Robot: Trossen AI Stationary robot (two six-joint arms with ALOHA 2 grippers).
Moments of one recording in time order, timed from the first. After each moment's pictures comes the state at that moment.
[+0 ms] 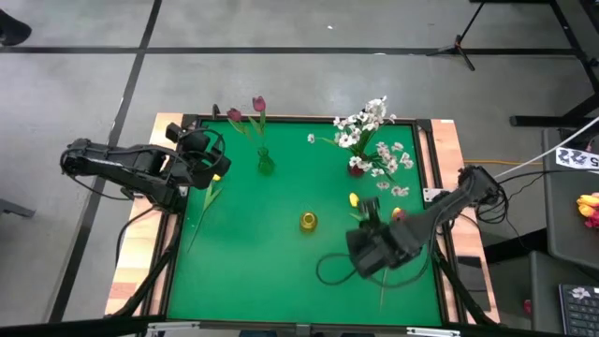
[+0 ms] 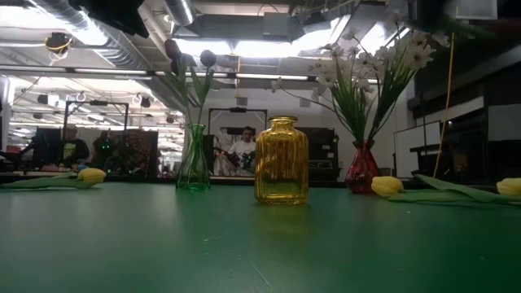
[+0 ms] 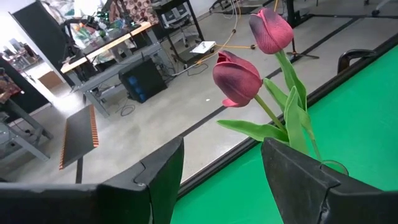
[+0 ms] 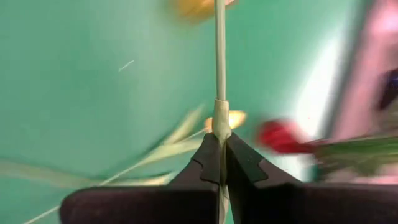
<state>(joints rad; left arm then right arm) -0.16 0.92 1.02 -1.10 -1.23 -0.62 0.59 1.75 1.71 -1.53 0.45 0.31</state>
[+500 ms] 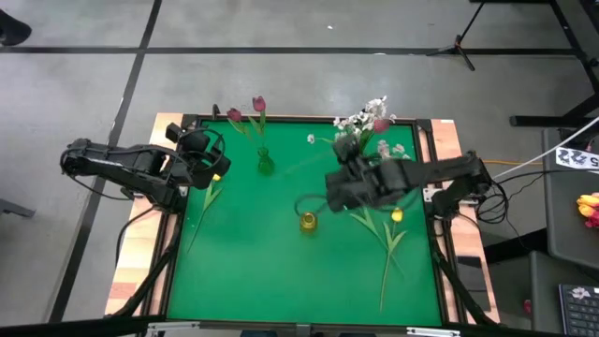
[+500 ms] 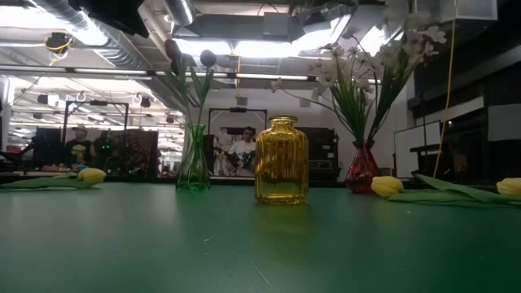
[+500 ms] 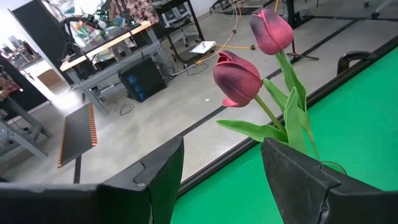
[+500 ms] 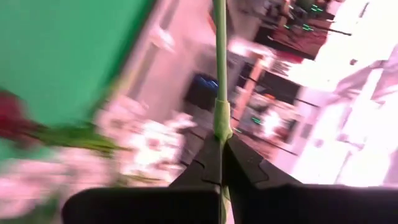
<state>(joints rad) -0.16 0.92 1.02 -1.10 -1.23 -0.63 0.25 1.75 1.94 -1.41 1.09 -0.64</state>
